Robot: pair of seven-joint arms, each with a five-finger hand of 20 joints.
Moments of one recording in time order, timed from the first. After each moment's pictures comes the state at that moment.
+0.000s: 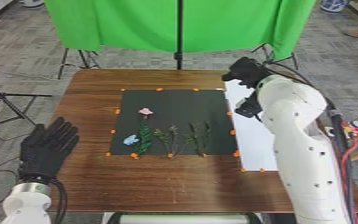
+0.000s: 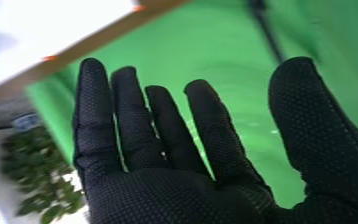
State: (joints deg) left arm 126.0 -67.0 -102.3 -120.8 20.8 15.8 6.3; right arm -75.5 -77.7 83.7 -106.6 -131.0 -34.3 28.7
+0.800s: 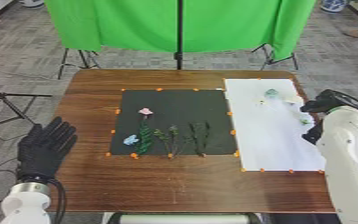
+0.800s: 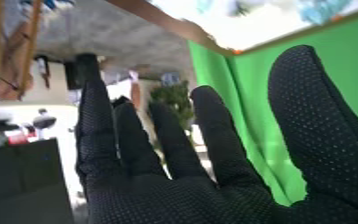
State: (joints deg) left arm 126.0 -67.5 -102.4 -121.1 20.8 16.9 6.7; right arm -87.4 -67.0 98.2 -106.8 -134.8 -31.7 41.3
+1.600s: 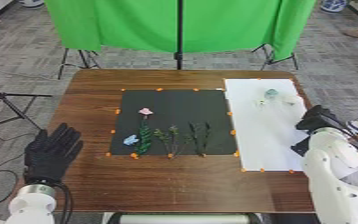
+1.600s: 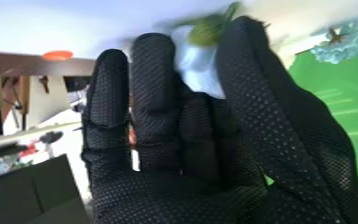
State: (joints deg) left arm 126.0 -67.8 -100.6 -121.4 15.5 20.2 6.4; right arm -92.5 -69.9 96.7 -98.0 -140.3 -11.7 31.6
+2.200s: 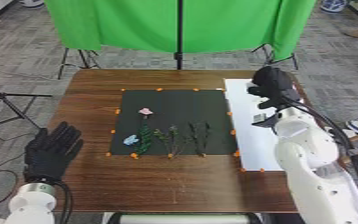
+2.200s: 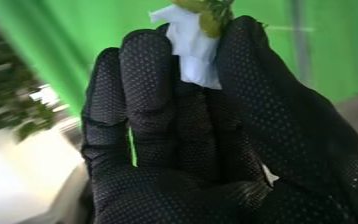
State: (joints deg) left arm 125.4 -67.7 -100.7 -121.2 16.0 20.0 6.0; right arm -87.2 -70.0 82.2 -107.1 -140.3 -3.6 11.1
